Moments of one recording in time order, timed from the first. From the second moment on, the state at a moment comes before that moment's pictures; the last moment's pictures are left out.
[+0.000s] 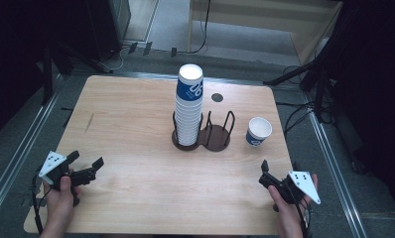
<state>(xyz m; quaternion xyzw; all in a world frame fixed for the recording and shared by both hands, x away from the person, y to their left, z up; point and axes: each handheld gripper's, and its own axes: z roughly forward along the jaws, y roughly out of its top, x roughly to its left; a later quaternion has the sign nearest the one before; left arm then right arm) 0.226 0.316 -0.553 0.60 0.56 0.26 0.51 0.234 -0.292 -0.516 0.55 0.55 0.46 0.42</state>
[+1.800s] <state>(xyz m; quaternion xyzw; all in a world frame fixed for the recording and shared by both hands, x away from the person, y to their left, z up) 0.227 0.316 -0.553 0.61 0.56 0.26 0.50 0.216 -0.329 -0.546 0.60 0.58 0.37 0.40</state>
